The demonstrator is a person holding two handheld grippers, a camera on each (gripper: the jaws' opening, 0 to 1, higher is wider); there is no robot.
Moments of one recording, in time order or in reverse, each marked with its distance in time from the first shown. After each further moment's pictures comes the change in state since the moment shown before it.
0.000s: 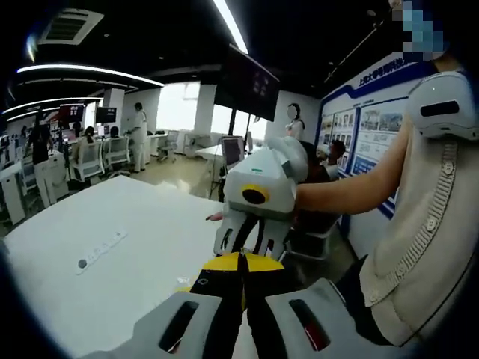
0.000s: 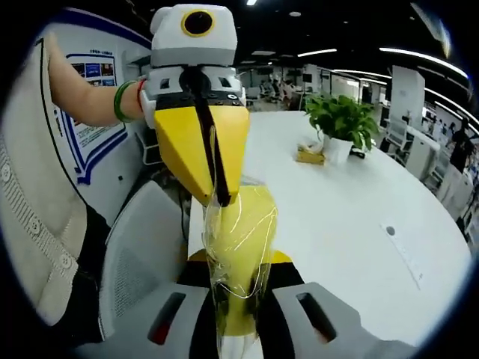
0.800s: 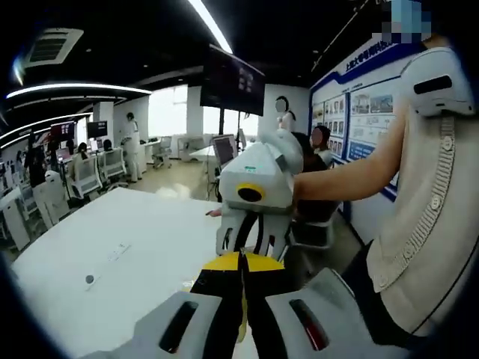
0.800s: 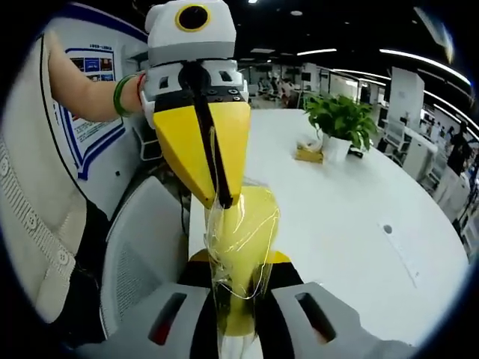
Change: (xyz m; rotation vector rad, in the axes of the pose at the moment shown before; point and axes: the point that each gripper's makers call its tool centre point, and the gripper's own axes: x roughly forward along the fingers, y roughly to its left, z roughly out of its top) left arm 0.002 -0.013 -0.003 0.111 0.018 -0.014; right arm -0.005 0.008 -0.006 -0.015 0.030 -0.027
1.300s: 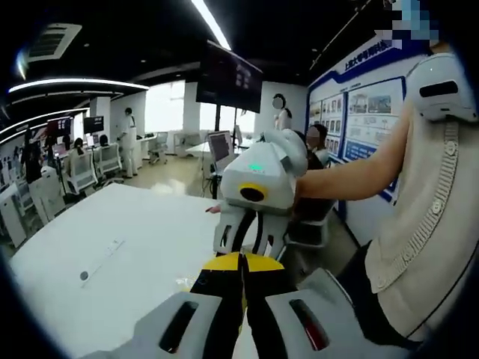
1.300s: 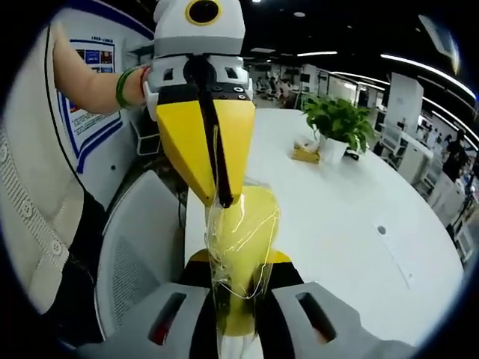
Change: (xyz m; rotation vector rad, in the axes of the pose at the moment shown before) left arm 0.004 -0.006 -0.001 -0.025 0.021 -0.021; right arm -0.004 0.003 -0.005 -0.027 0.011 -0.029
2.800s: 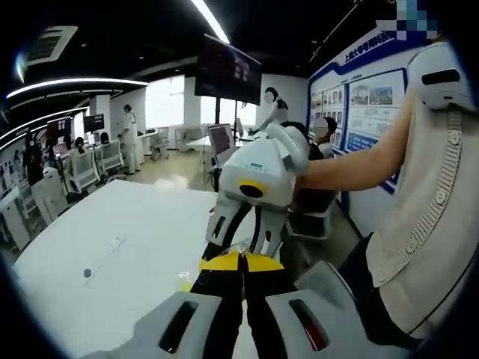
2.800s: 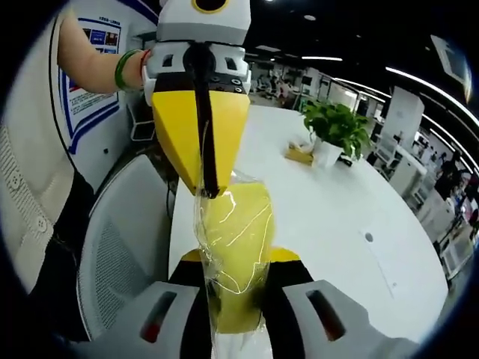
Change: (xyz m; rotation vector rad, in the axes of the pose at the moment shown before) left arm -0.001 -0.001 -0.010 0.023 0.042 0.020; right arm 0.003 -0.010 -0.009 -0.096 0.027 -0.059
